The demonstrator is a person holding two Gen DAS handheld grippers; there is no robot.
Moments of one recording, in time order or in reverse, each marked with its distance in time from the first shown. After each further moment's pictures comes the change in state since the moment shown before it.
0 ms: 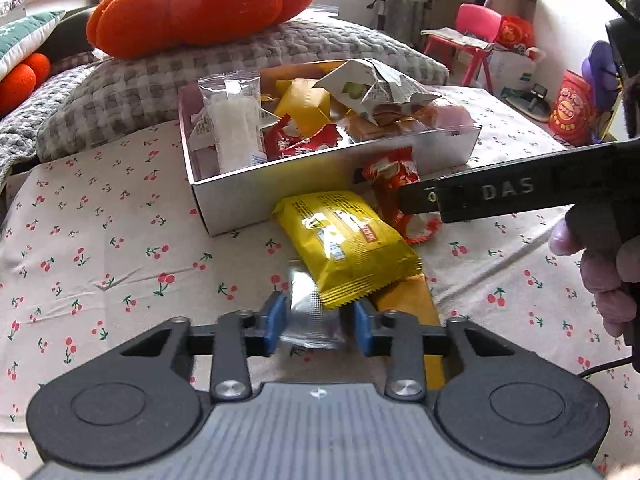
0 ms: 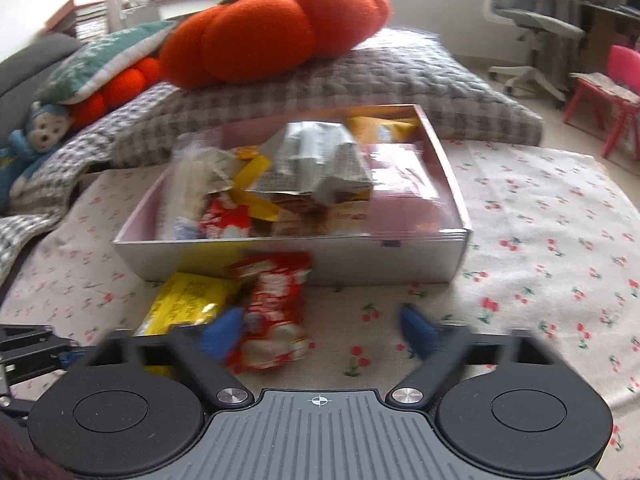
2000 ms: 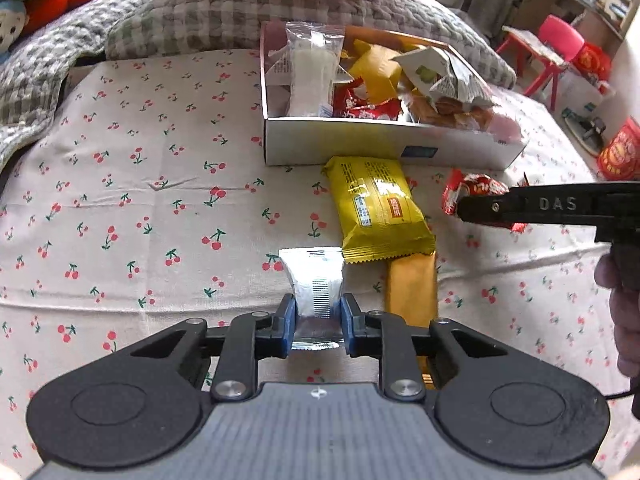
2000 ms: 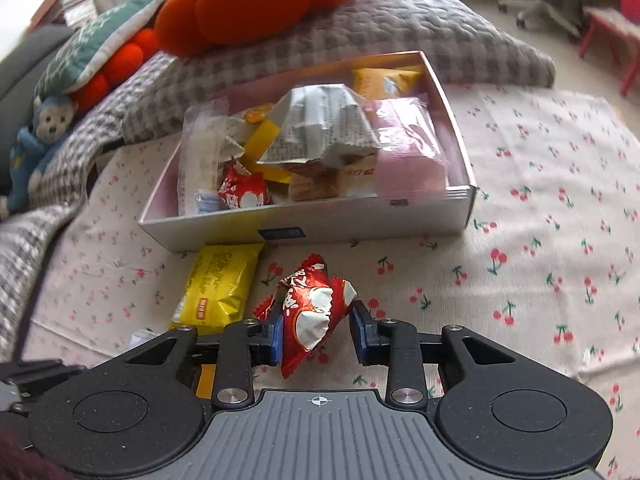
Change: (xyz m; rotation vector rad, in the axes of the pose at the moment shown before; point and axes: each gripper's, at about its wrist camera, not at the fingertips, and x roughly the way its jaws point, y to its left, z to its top) left arm -0.026 0.012 0.003 -0.306 0.174 0.066; right arm -0.010 -0.013 0.015 0.119 0.207 0.067
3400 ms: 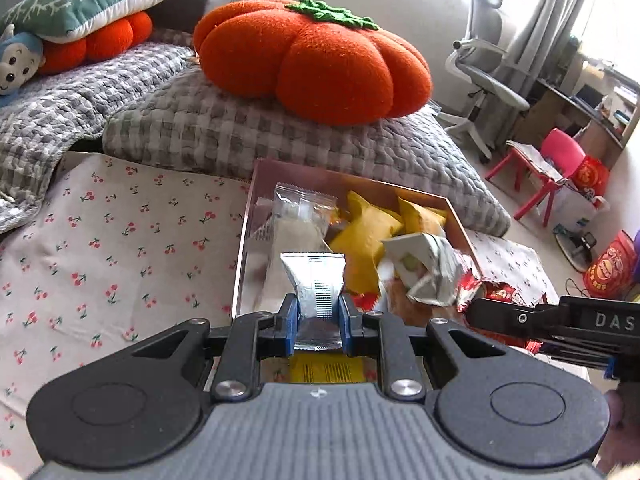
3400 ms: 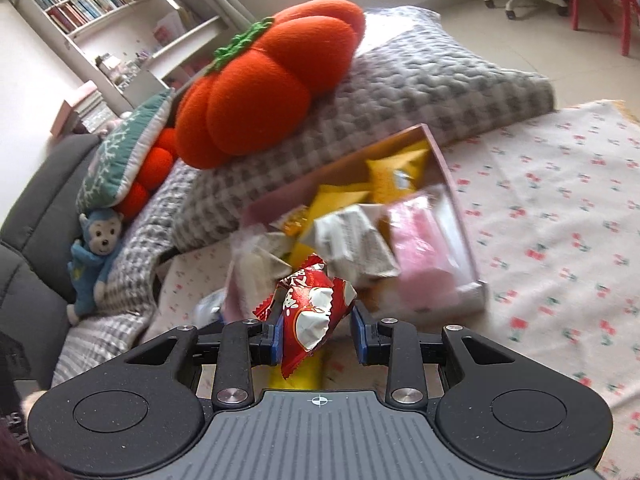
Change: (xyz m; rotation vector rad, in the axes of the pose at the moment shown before) left arm -0.002 -0.007 0.081 -0.140 -0.283 -0.039; right arm -0.032 -0.019 0.054 0.196 -0.137 0.209
